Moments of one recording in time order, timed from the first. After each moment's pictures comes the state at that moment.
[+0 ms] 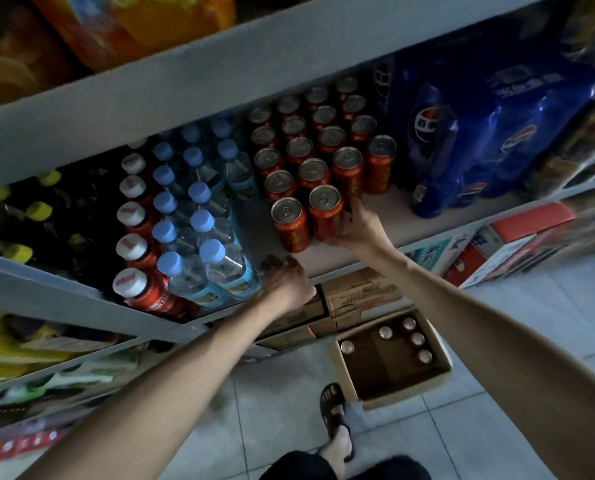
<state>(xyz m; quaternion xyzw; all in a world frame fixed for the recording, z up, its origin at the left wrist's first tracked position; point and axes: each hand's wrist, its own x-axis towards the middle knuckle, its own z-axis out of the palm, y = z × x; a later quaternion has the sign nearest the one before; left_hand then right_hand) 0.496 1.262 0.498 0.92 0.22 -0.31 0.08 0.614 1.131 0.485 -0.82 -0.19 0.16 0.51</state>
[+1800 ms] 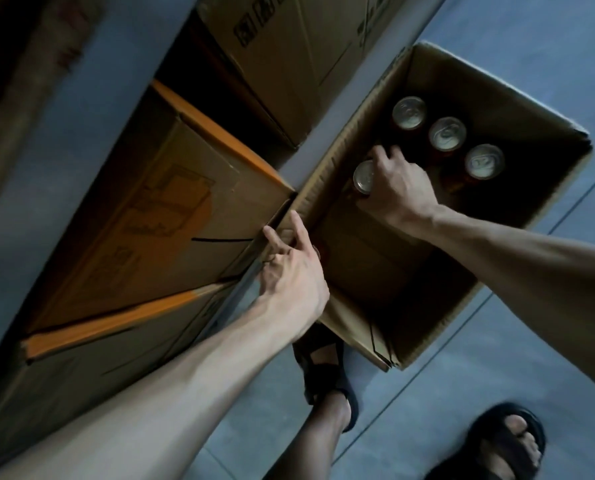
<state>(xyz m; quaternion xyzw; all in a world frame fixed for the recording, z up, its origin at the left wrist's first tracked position) 0.498 1.151 -0.210 0.91 0.01 -0.38 -0.14 0.568 0.977 -0.296 -0.95 0.05 0.18 0.24</state>
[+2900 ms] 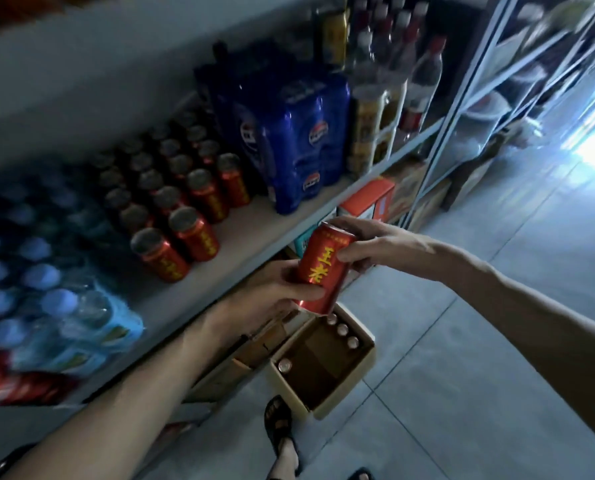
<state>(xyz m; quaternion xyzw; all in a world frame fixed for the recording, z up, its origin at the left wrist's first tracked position) 0.493 1.127 0.559 0.64 -0.06 -0.40 0.65 0.541 0.888 0.581 -0.74 -0.14 0.35 0.55</state>
